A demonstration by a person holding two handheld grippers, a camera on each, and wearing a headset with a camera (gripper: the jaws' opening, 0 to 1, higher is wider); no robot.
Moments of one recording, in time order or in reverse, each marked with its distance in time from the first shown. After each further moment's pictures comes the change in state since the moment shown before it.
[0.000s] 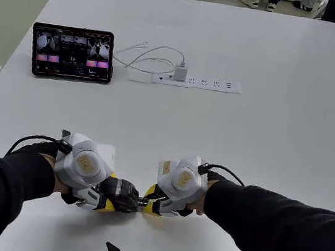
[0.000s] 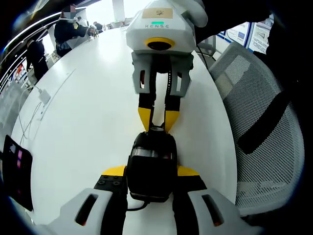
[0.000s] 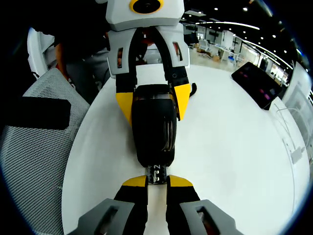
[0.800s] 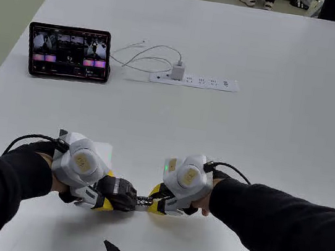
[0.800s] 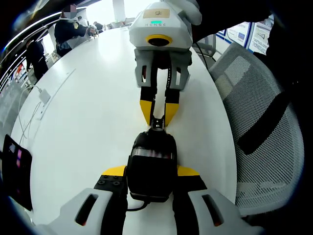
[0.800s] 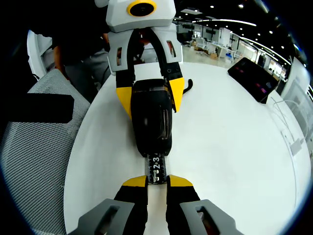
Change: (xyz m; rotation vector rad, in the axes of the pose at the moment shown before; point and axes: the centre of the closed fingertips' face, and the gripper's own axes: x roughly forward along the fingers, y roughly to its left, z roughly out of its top) left arm 0.000 0.000 0.000 -0.006 -0.003 -0.003; right arm -0.010 -0.001 -0.012 0.033 0.005 0.000
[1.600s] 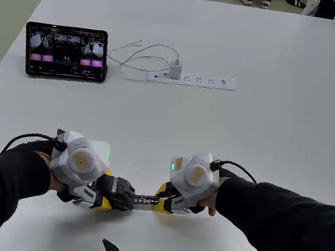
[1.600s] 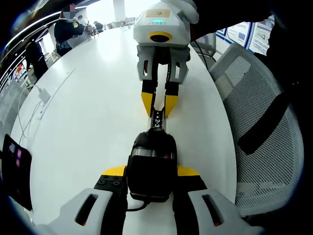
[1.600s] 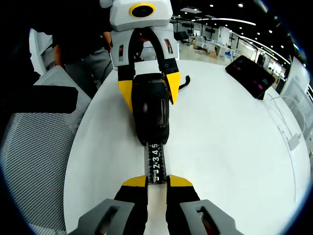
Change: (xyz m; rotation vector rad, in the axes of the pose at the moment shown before) left arm 0.001 0.000 0.001 -0.002 0.003 -0.002; right arm -0.012 -0.001 -0.015 0.003 0.015 -0.008
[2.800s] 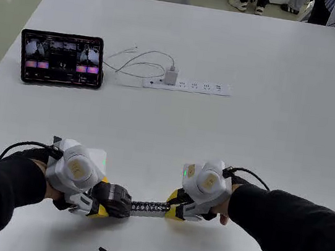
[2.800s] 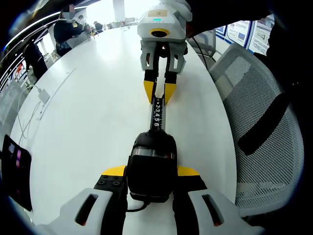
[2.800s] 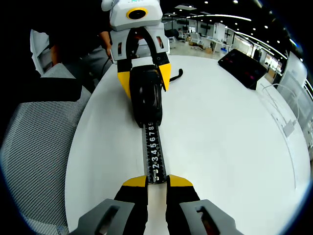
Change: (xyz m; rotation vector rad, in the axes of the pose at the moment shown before) left arm 0.002 0.000 0.001 0.002 -0.002 -0.002; right arm -0.021 -0.004 -0.029 0.037 0.023 -0.019
